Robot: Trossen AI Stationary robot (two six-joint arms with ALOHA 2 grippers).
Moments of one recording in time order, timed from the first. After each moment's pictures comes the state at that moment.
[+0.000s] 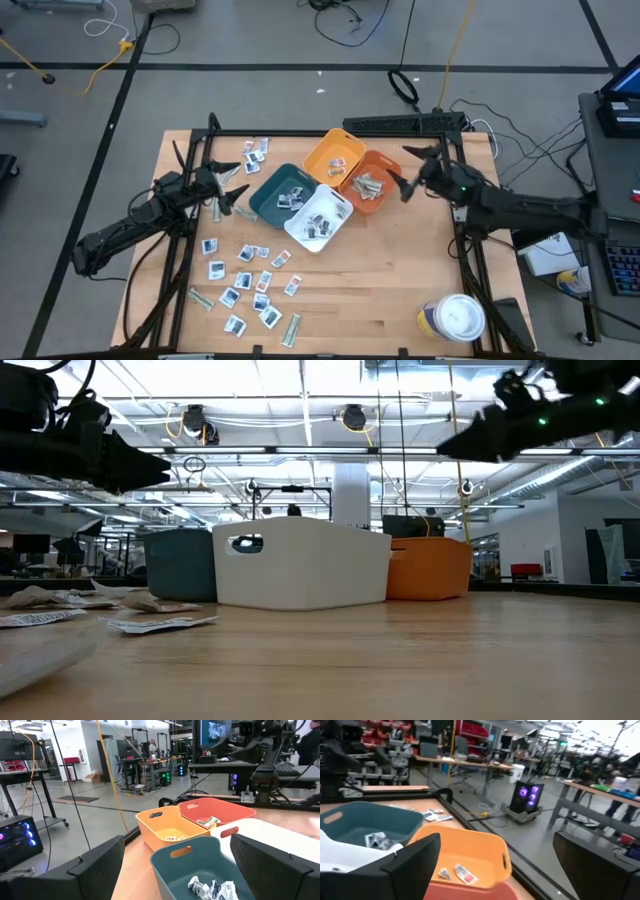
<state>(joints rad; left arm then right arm) 0.55 0.02 0.02 0.03 0.13 0.07 -0.30 0.63 0.29 0.33 0.31 -0.16</state>
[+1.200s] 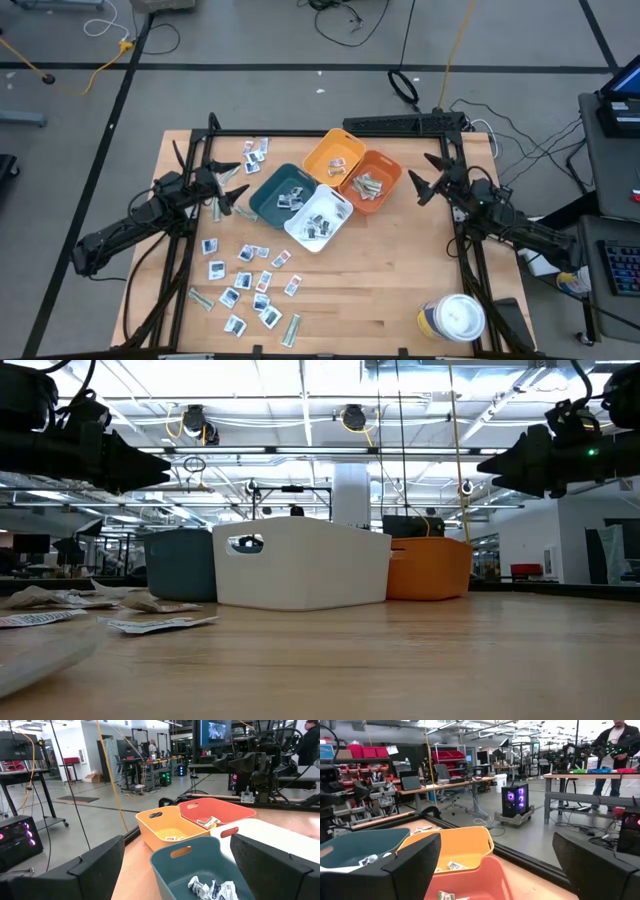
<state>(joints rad) 0.55 0.02 0.02 0.03 0.13 0.07 -0.42 0.00 0.02 0.07 0.31 0.06</state>
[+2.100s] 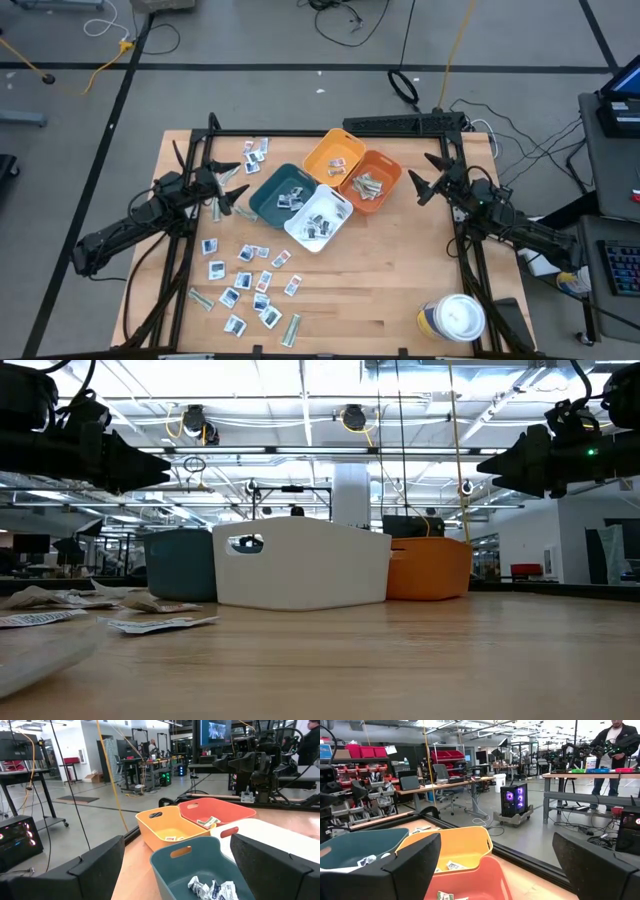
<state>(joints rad) 0.55 0.02 0.02 0.03 0.13 0.07 -0.42 0.01 0.01 0.08 0.31 0.06</state>
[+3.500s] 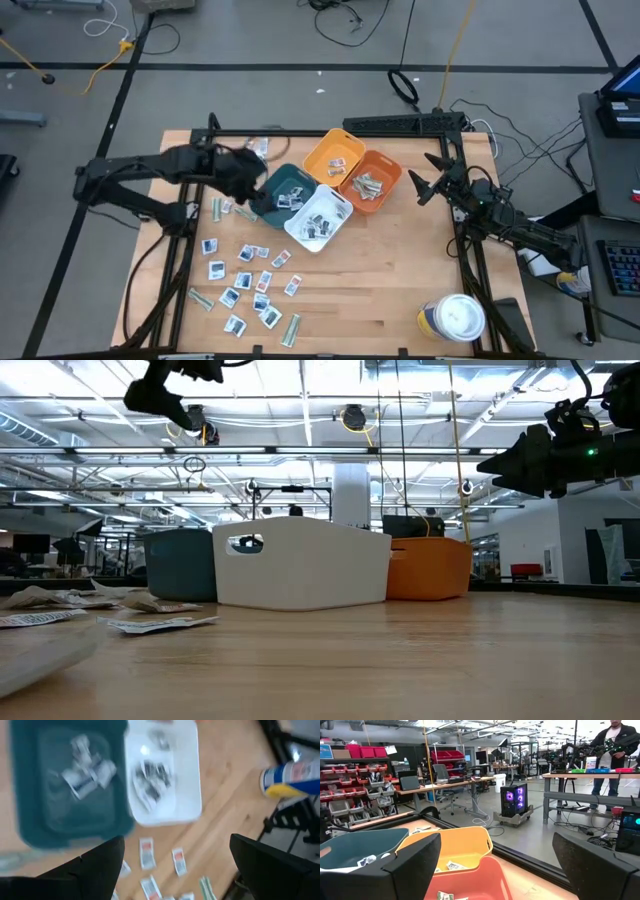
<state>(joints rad) 0.09 1.21 1.26 -0.99 0.13 -0.86 -0.42 0.01 0.01 0.08 0.31 0.06</state>
